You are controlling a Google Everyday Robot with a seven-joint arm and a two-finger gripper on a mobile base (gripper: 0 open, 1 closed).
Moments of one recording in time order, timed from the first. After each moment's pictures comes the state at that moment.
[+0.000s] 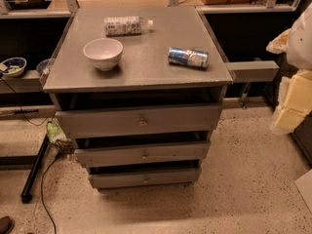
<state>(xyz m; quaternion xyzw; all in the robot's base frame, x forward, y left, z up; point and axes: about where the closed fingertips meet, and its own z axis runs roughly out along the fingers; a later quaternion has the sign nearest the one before) 0.438 -0.217 0.976 -0.60 0.78 -0.03 0.16</state>
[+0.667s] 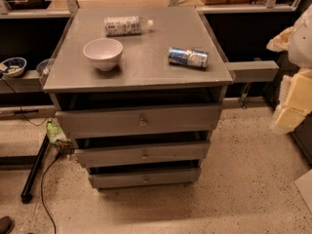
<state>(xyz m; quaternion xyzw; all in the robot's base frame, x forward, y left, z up) 0.438 -0.216 0.980 -0.60 0.78 -0.03 0.17</state>
